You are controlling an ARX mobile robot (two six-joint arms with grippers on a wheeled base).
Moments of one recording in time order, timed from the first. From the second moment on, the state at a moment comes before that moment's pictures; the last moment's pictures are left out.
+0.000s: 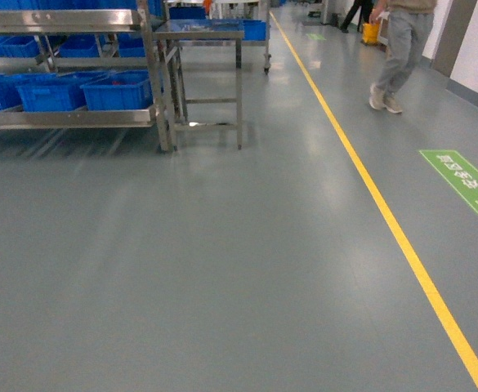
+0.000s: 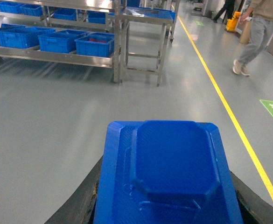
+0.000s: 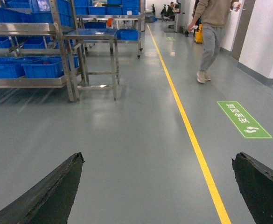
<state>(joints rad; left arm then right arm) -0.46 0.27 0.28 -0.13 -0.54 -0.15 0.00 0.00 0.01 -0.01 0.00 0.00</state>
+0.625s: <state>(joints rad) -0.46 0.27 0.28 -0.14 -0.54 -0.15 0.00 0.00 0.01 0.00 0.00 0.00</state>
